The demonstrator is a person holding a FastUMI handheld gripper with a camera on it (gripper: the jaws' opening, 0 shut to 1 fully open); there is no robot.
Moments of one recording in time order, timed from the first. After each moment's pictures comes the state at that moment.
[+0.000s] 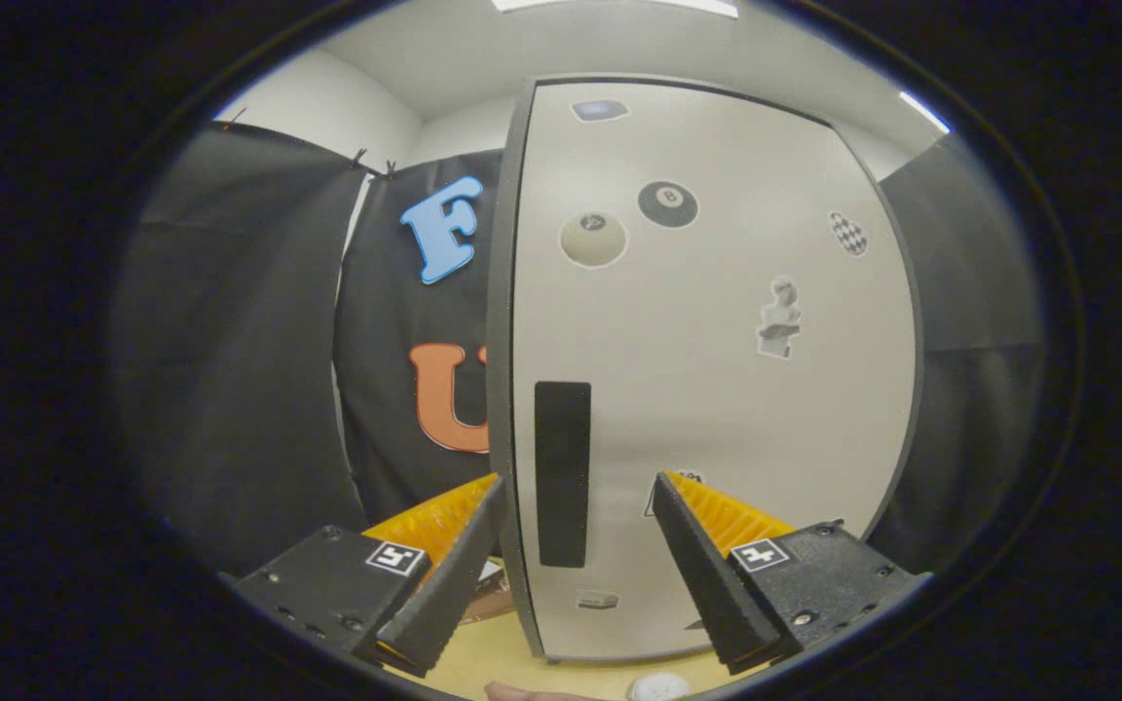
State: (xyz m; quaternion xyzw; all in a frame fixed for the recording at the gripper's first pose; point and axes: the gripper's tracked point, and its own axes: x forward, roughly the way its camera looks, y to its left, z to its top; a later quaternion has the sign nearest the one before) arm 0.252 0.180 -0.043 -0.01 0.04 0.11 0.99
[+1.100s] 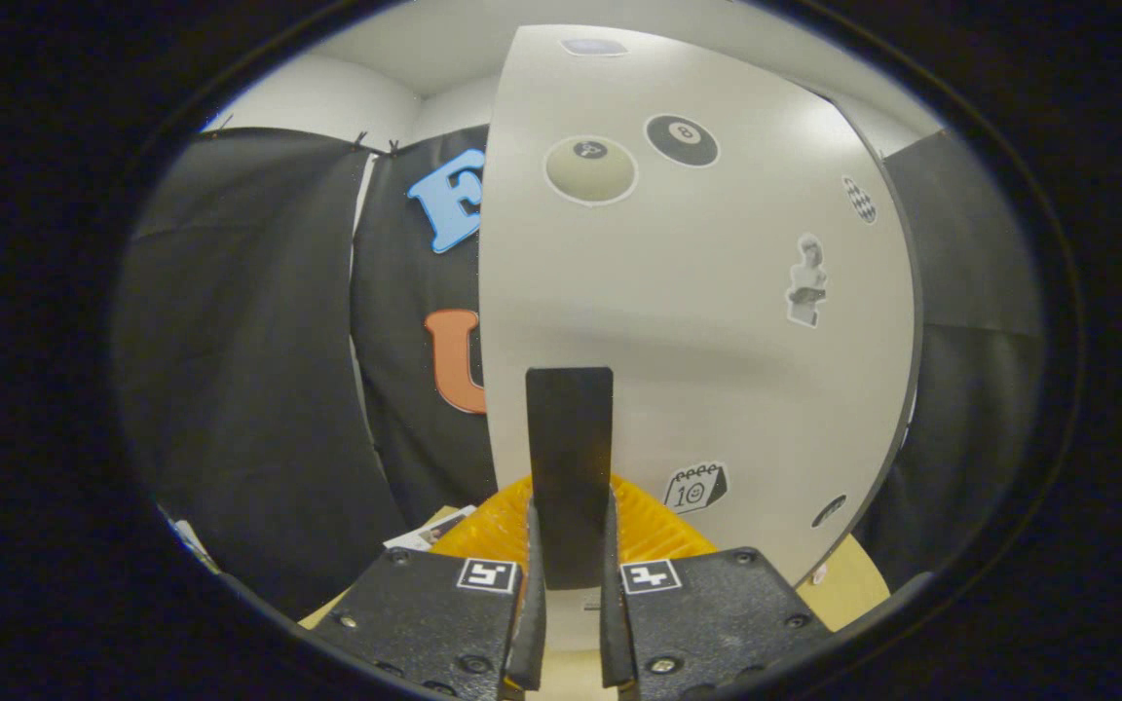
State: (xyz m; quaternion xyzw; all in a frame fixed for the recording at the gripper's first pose) arm 0.211 0.166 -0.051 -0.01 0.11 0.14 0.98
